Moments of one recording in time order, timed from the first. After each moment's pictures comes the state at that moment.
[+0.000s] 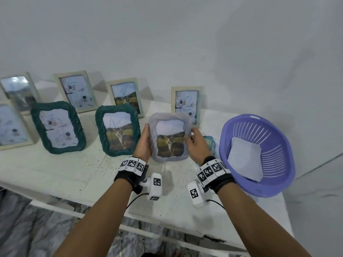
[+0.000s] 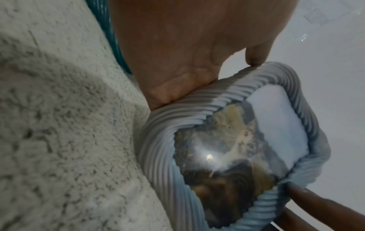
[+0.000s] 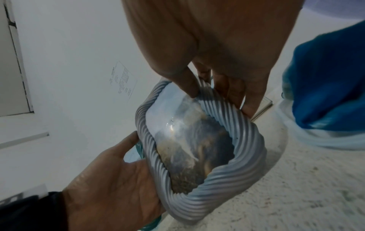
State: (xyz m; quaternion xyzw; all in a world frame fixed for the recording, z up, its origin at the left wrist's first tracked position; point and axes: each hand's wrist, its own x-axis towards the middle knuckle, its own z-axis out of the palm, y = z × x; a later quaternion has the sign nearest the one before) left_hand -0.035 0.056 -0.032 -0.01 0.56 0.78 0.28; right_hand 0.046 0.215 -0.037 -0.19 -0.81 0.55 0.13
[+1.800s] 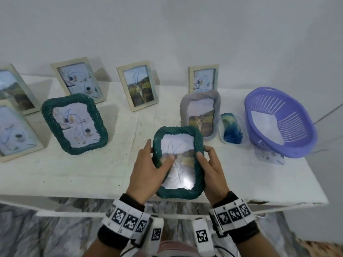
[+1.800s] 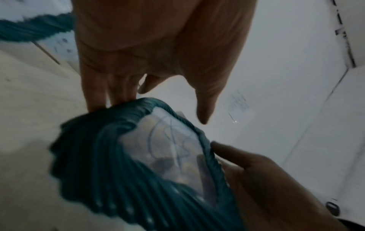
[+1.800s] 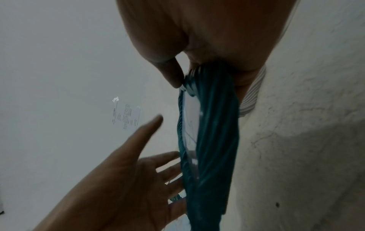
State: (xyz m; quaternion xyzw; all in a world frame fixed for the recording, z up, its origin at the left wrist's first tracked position) left_hand 0.015 -0.114 -0.006 0.20 0.83 0.48 0.21; right_hand 0.117 0.028 -0.025 -0.26 -0.53 0.78 0.21
